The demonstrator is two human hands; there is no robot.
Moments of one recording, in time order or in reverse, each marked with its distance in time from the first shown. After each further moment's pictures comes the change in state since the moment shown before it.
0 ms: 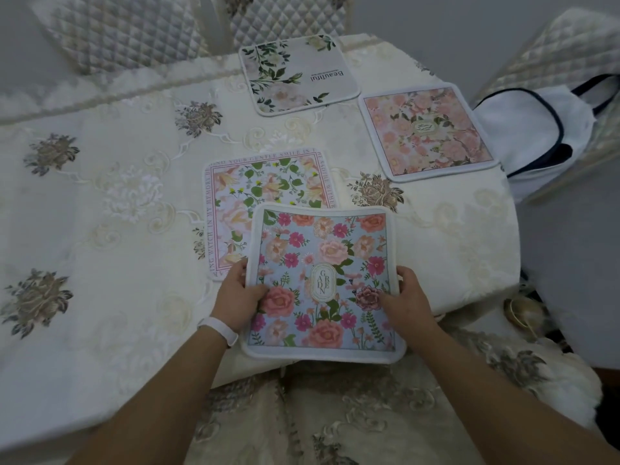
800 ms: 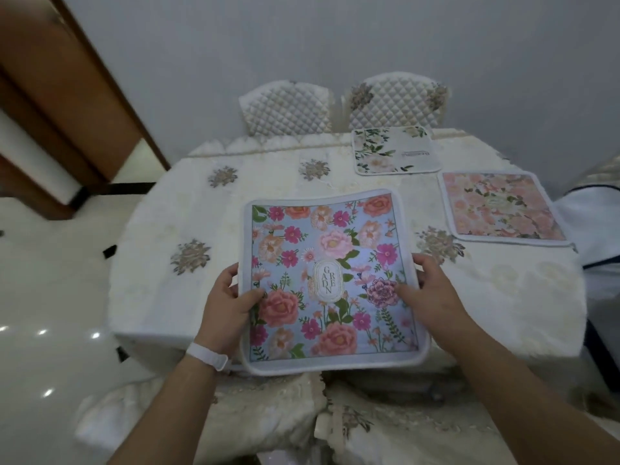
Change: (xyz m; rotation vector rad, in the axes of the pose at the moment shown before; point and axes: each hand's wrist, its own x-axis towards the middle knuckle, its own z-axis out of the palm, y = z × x) left_hand -0.209 0.044 -0.083 -0.396 0.383 0.193; right_hand -0.113 -0.106 -0.023 0.077 -0.350 -0.415
